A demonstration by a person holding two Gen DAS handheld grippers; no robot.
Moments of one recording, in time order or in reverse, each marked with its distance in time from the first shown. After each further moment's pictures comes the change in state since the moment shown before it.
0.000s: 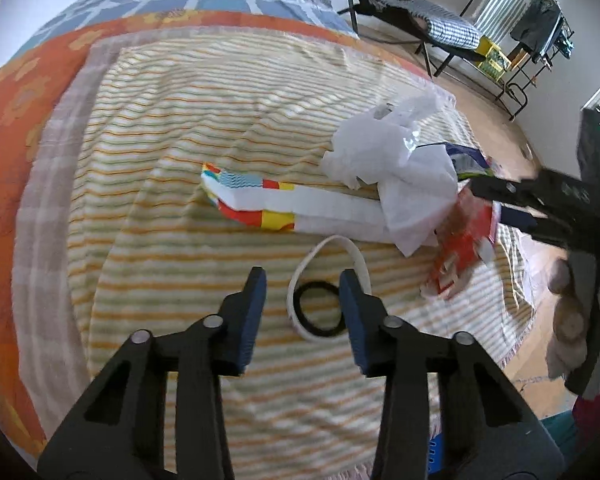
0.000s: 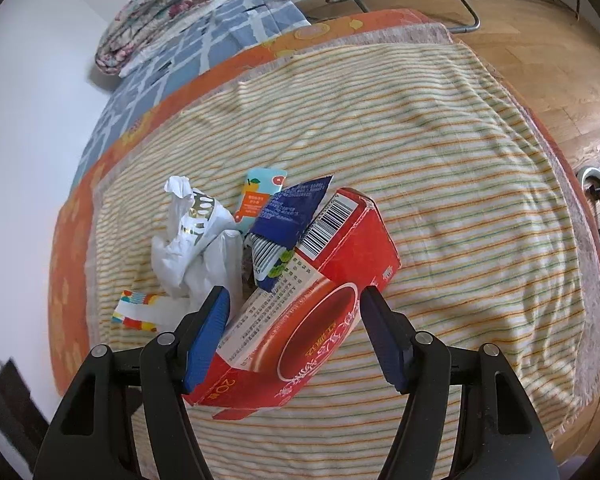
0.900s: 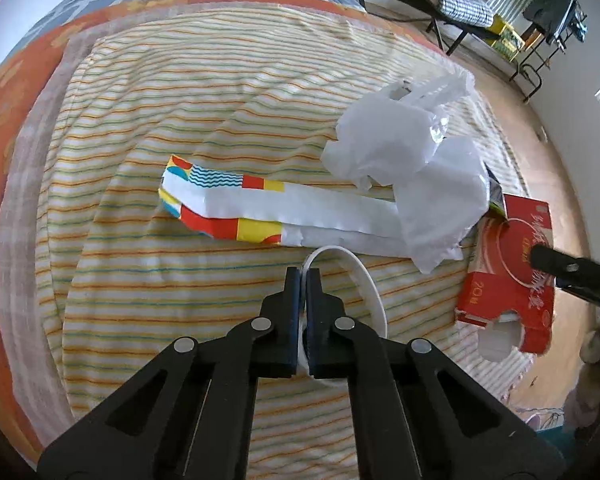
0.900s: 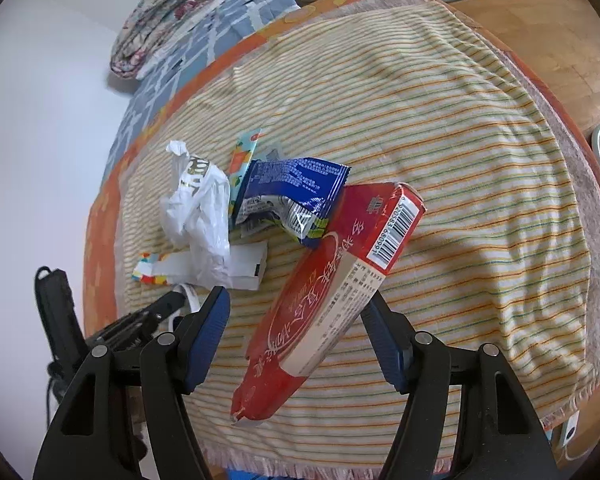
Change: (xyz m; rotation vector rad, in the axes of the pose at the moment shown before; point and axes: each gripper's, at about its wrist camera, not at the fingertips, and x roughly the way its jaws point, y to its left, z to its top) left arm 0.037 -0.014 0.015 0.015 0.063 0.052; right arm -0.016 -0.043 -0.036 0.052 0.047 0.129
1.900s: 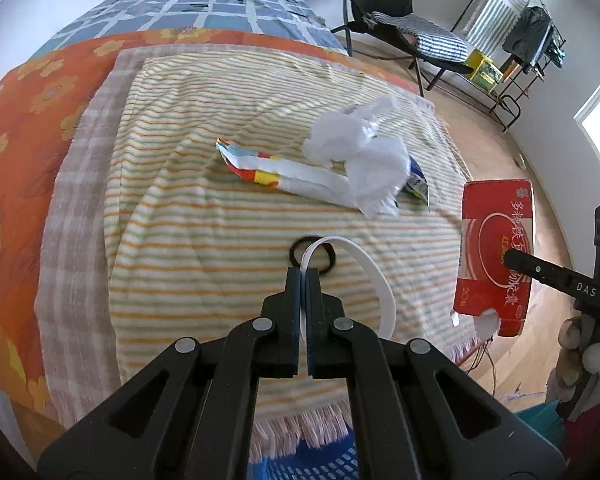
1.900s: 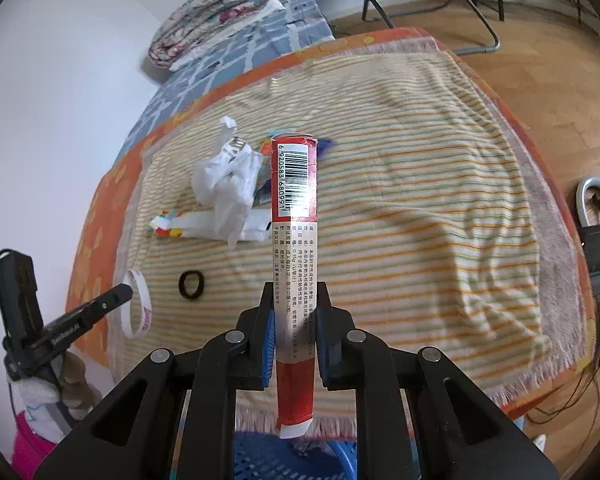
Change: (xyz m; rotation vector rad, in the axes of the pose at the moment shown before) left arm -0.097 0.002 -0.074 -0.019 -0.141 -0.052; right arm -0.064 0.010 -0.060 -0.200 -0.106 -0.025
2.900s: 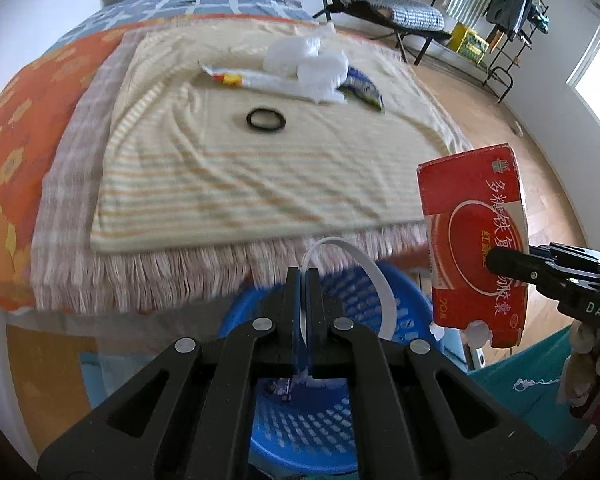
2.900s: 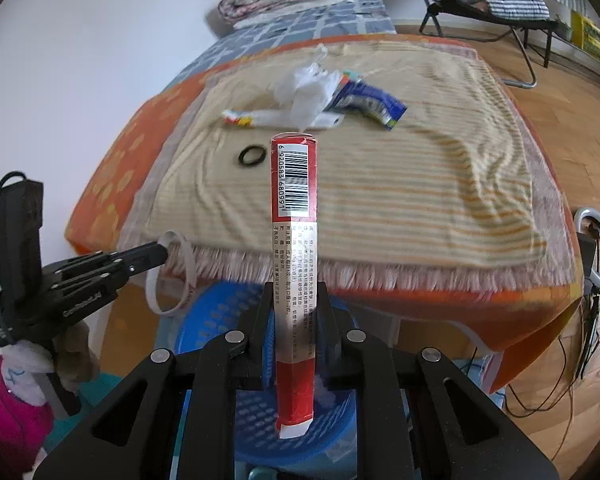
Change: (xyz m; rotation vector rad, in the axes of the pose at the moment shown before) left arm -0.032 -0.048 -0.136 0.078 0.015 0.044; right arm -0.040 0.040 -0.129 -0.243 0.053 0.015
